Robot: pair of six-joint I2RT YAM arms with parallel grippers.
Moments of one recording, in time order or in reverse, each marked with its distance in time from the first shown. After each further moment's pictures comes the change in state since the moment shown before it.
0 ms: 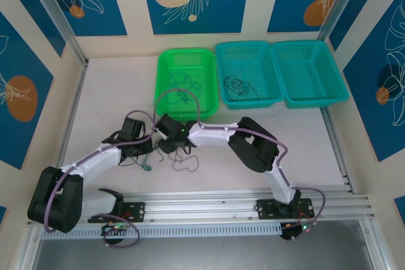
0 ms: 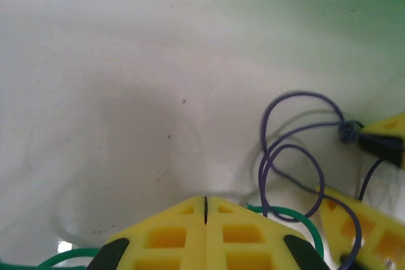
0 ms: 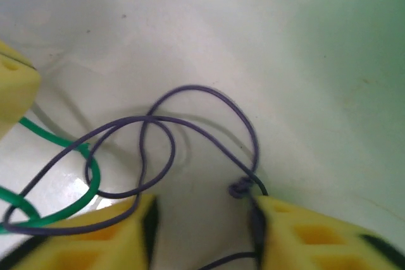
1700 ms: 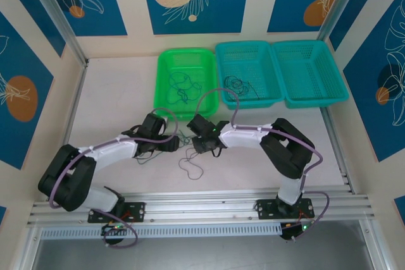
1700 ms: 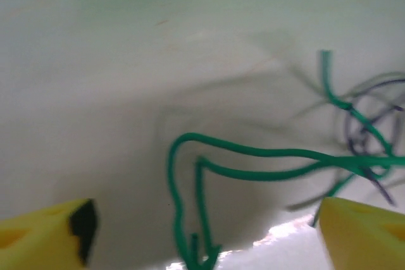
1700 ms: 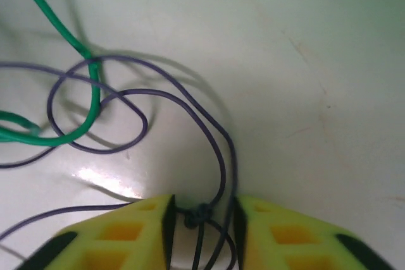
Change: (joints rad) left arm -0.220 0.200 0.128 0.085 -0.057 0.112; right arm -0.131 -0.323 -0.418 -0.056 0.057 0.346
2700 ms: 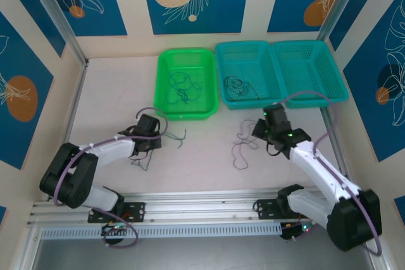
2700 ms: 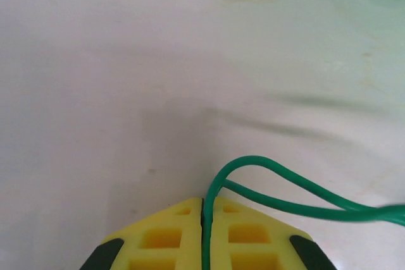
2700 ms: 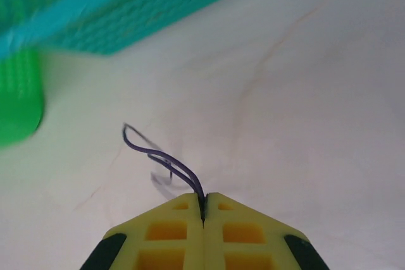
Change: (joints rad) left arm 0.106 0.010 -0.036 -0.005 -0.150 -0.177; right arm -0.623 -0.848 -0.385 -0.158 0.010 0.143
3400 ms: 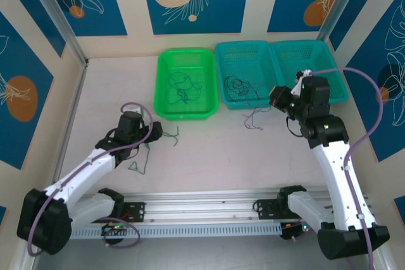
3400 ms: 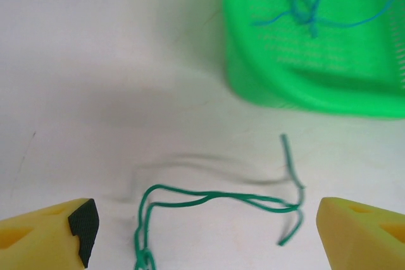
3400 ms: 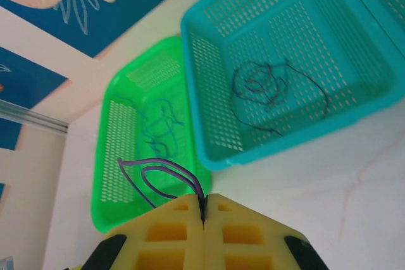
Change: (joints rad) left arm 0.037 -0.418 0.002 -0.066 0.069 0.059; right arm -0.162 -0.001 0.515 -0.150 -0.300 -0.005
